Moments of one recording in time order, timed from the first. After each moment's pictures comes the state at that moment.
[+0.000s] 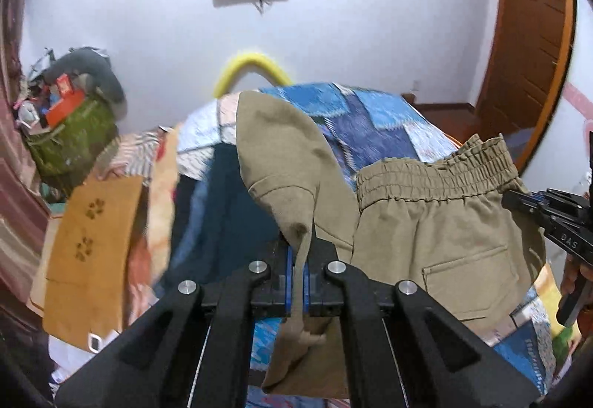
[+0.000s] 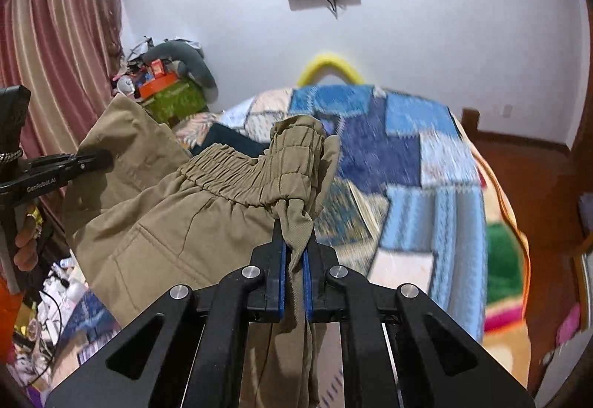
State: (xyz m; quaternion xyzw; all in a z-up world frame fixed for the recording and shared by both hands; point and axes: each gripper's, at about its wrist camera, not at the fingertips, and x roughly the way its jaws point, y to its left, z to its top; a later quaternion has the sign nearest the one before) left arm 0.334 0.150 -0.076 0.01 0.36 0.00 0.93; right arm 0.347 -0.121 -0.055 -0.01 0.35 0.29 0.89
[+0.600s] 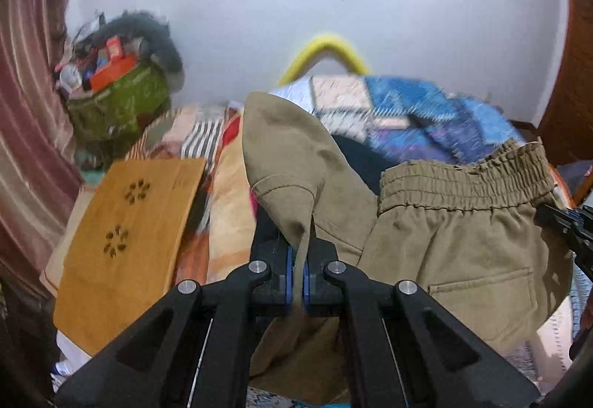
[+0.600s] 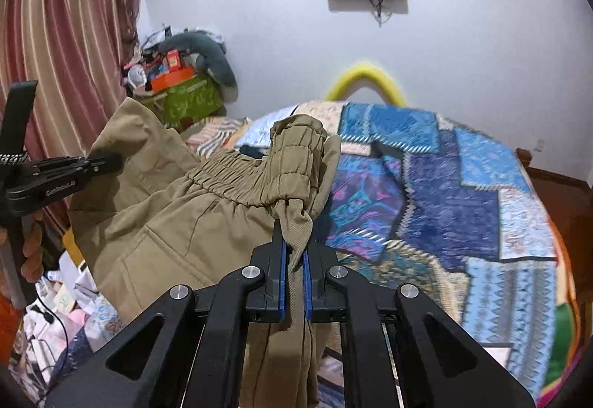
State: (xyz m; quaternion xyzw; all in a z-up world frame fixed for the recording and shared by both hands) left arm 0.413 0.294 -0.157 -0.02 0.39 0.12 0.91; right arm 0.418 0.032 -0.104 -0.04 0.35 0.32 0.88
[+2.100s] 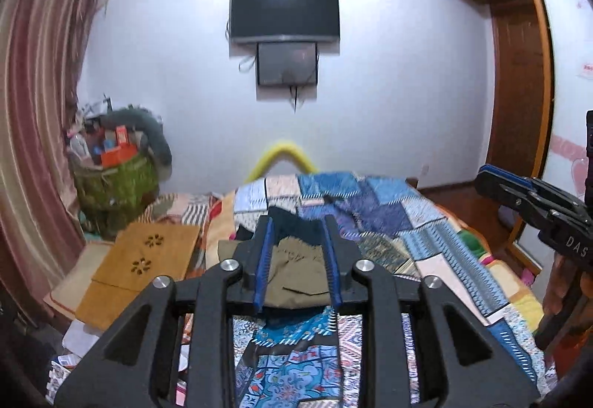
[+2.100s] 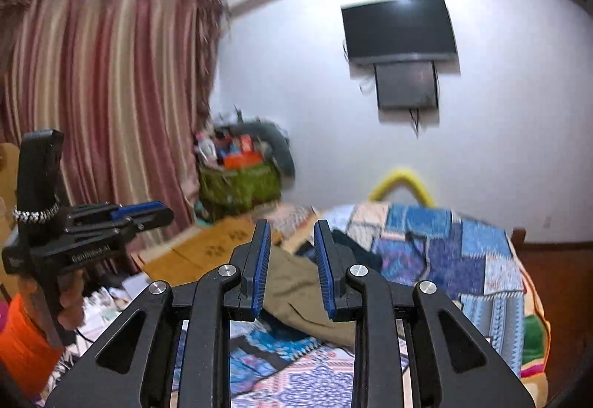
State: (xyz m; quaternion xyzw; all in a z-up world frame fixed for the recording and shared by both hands) left arm 0.081 0.159 0.017 0.00 0.17 0.05 0.98; right arm 0.161 -0.047 0.066 0.00 0.13 0.40 0.91
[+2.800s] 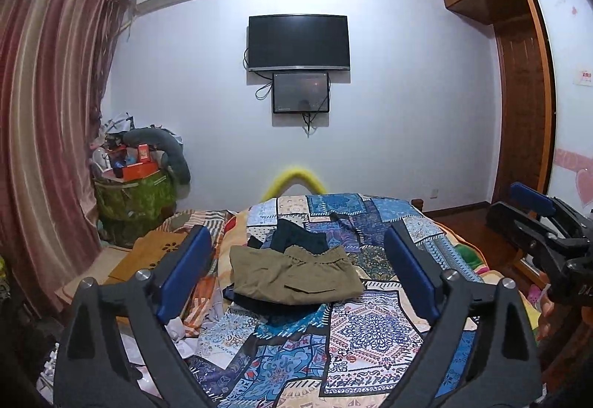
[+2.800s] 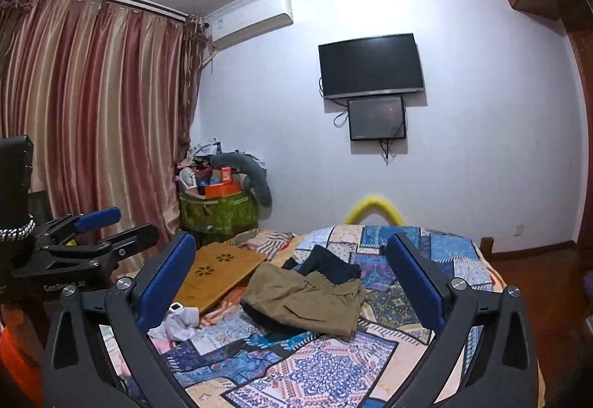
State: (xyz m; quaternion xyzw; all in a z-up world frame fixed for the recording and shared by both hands) left arm 0.013 0.127 0.013 0.00 0.12 0.08 0.99; right arm 0.105 -0.069 0.059 0.02 0.09 0.34 0.94
